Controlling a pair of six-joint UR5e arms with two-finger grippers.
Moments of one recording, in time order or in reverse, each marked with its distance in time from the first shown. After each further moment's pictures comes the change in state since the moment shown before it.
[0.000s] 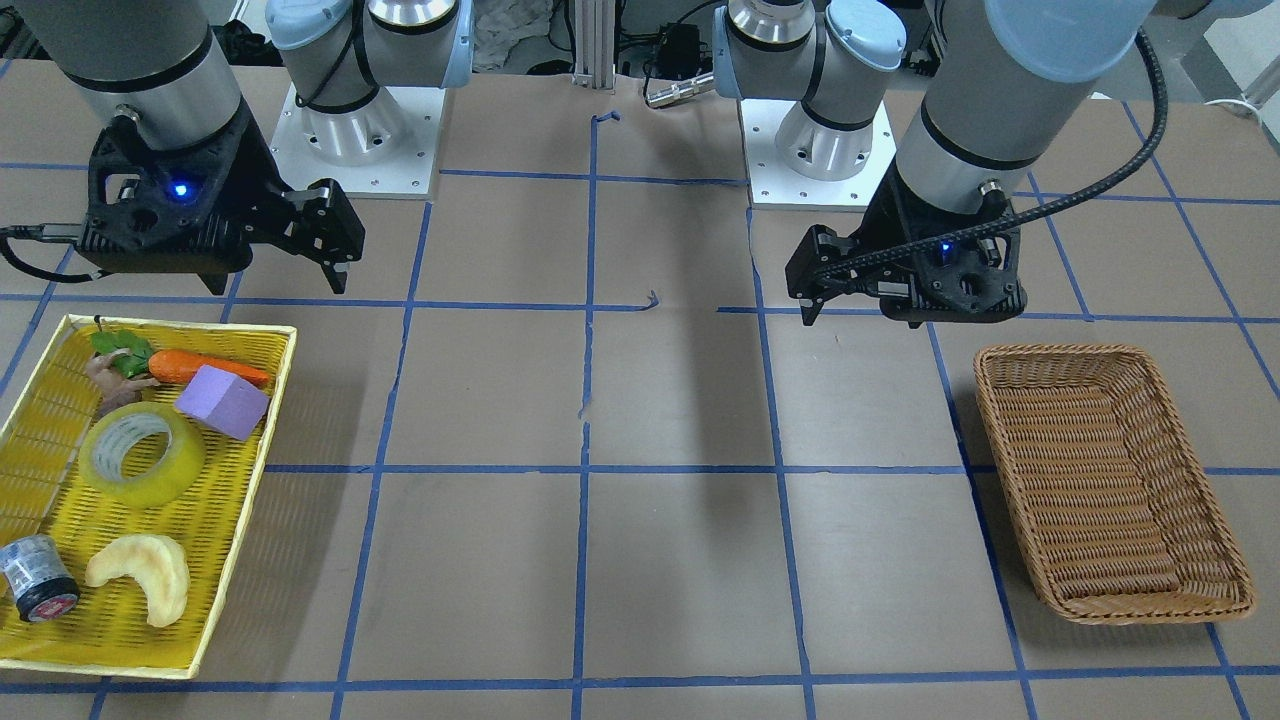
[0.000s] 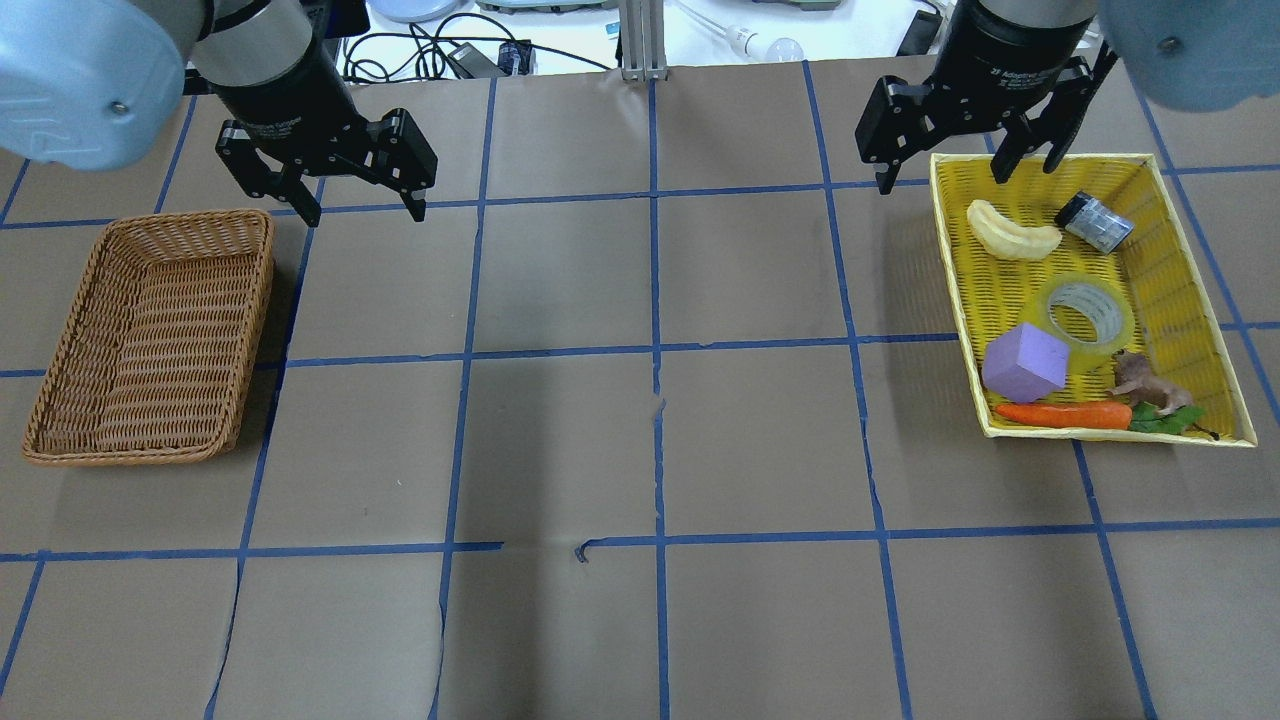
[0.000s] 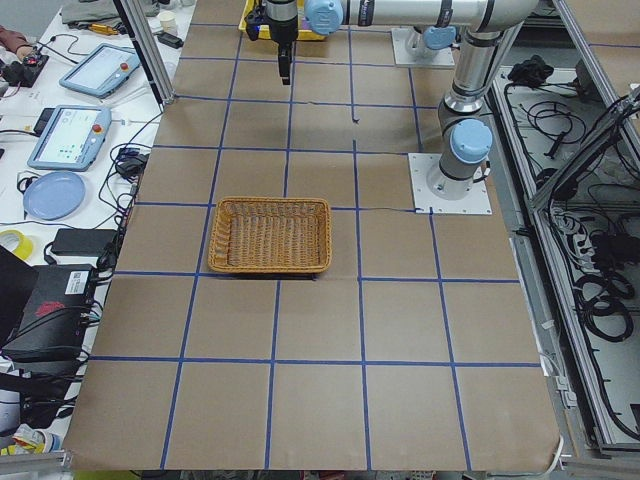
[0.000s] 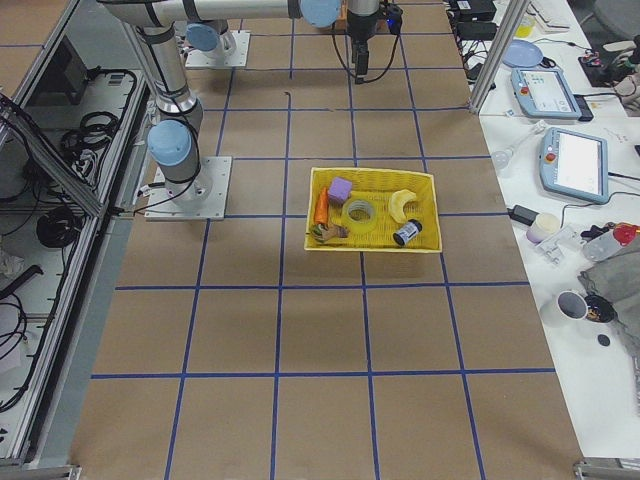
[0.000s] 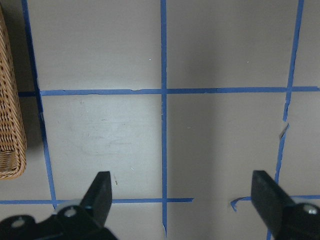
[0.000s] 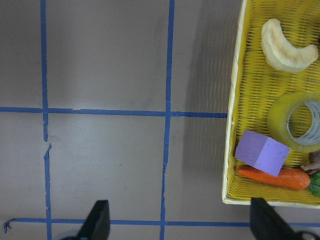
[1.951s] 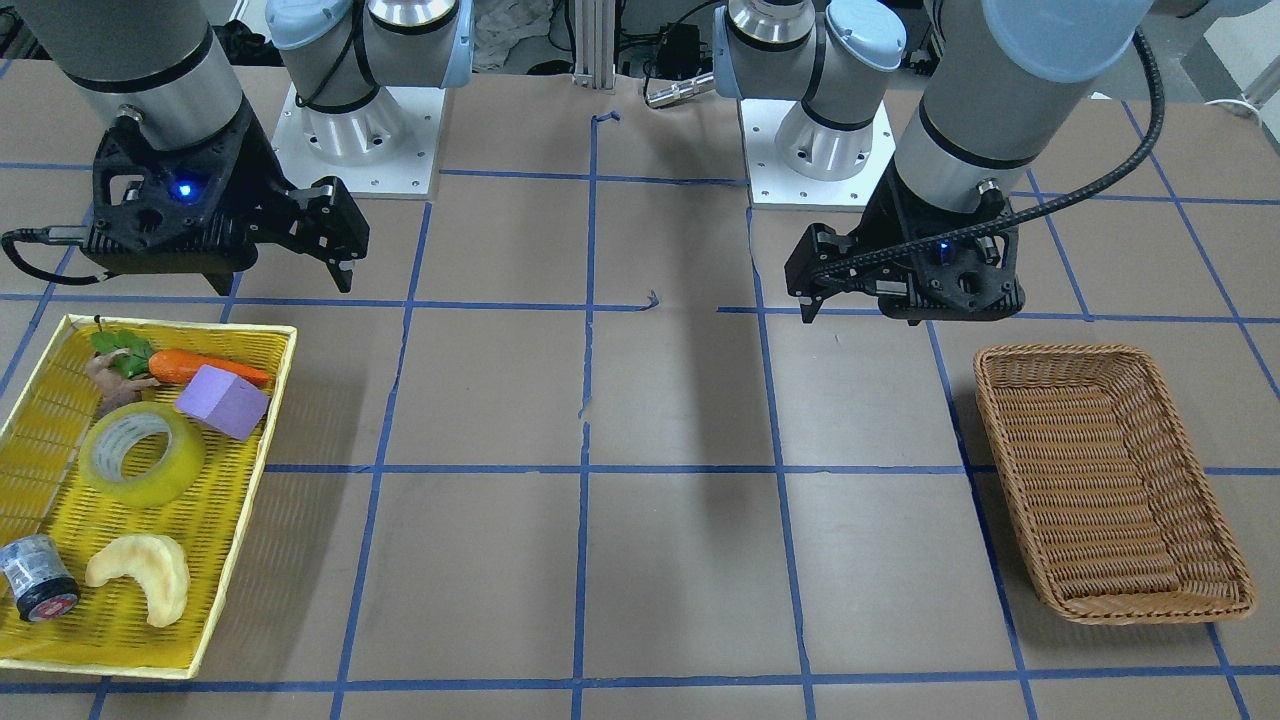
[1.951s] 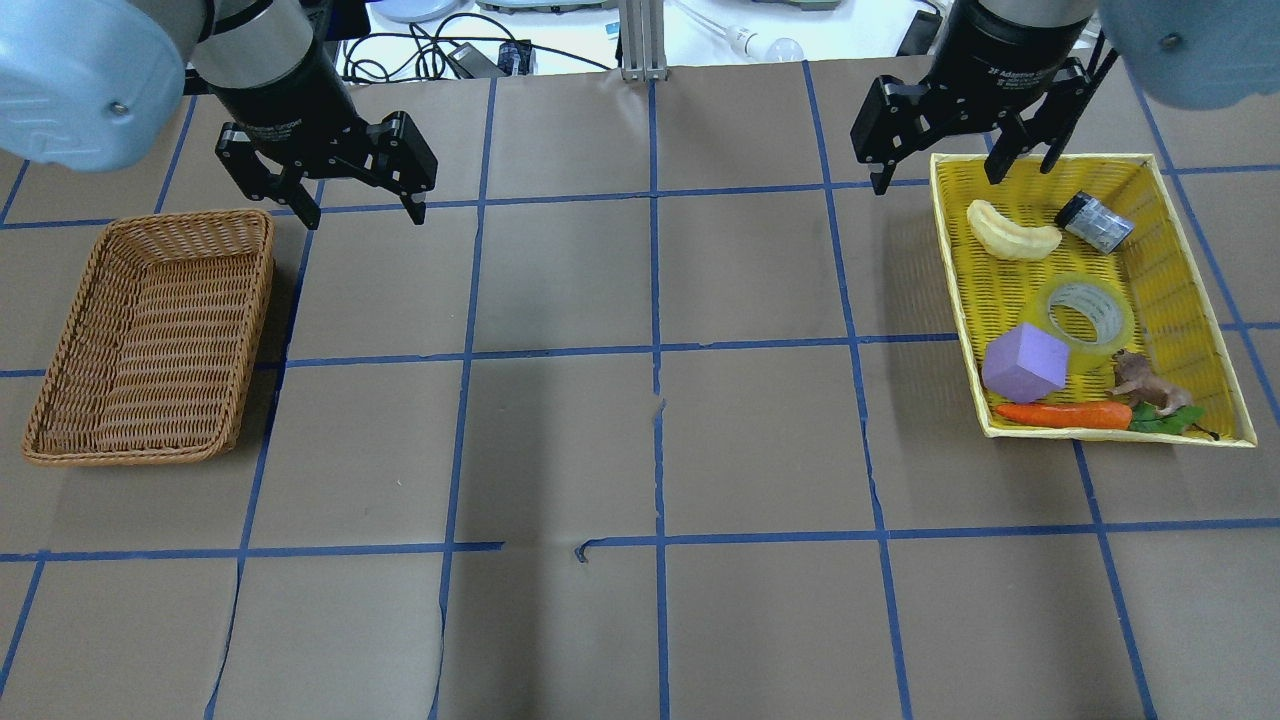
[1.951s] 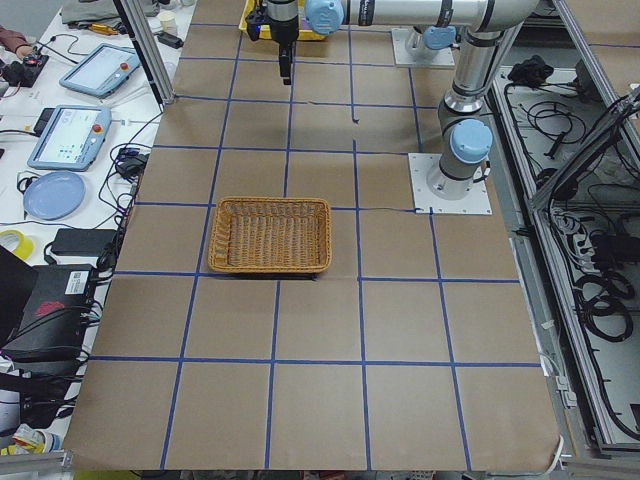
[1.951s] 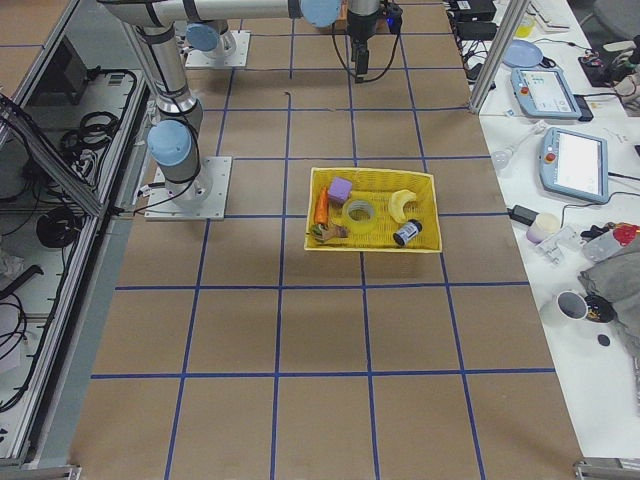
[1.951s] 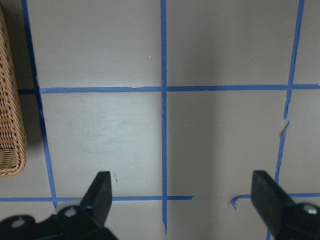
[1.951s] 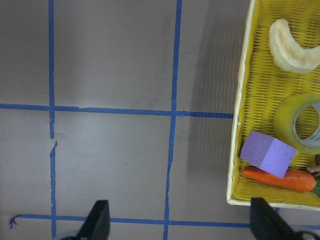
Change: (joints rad) left arm -0.001 0.002 -0.001 -0.008 0.004 -0.001; right arm -0.001 0.002 -0.003 0.005 0.018 -0.013
